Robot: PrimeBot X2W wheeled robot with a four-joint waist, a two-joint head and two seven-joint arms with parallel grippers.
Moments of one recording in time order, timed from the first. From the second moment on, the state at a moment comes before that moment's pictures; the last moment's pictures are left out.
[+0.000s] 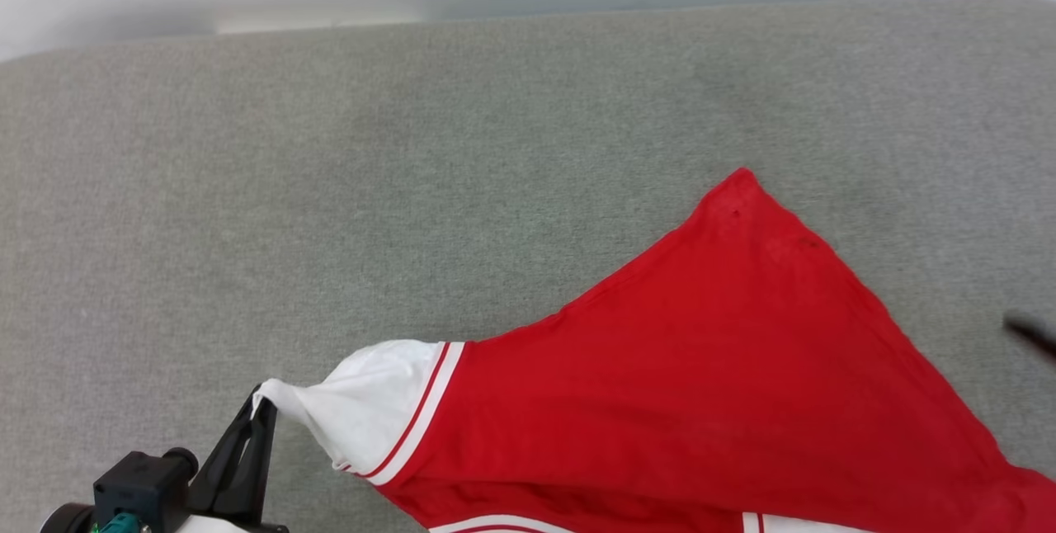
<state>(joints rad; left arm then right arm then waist) 0.08 0.80 -0.55 -0.29 -0.76 0.44 -0.25 -0.31 -1.10 0.47 -0.02 0.97 0.13 0.61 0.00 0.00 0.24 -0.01</state>
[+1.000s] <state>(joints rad) -0.17 0.68 -0.62 -0.23 -0.68 0.34 -0.24 -0.98 -0.74 0.78 0.28 0.78 0.13 1.00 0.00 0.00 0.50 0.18</state>
